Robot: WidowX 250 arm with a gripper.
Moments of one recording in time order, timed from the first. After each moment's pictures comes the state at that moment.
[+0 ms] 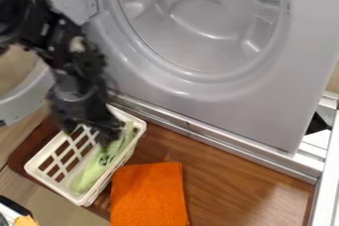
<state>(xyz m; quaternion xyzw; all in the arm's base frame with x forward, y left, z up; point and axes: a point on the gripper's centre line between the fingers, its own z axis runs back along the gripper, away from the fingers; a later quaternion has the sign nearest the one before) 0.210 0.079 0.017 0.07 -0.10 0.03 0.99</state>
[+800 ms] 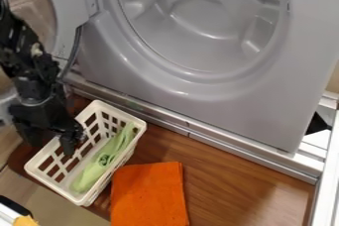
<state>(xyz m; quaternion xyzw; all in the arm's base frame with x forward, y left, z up) 0.190 0.141 -0.020 0.07 -0.03 0.09 0.99</state>
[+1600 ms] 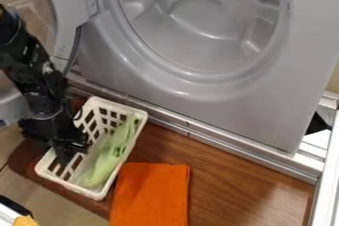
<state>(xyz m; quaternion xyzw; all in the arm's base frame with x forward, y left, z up) 0.200 0.130 -0.045 0.06 -0.03 0.08 0.99</state>
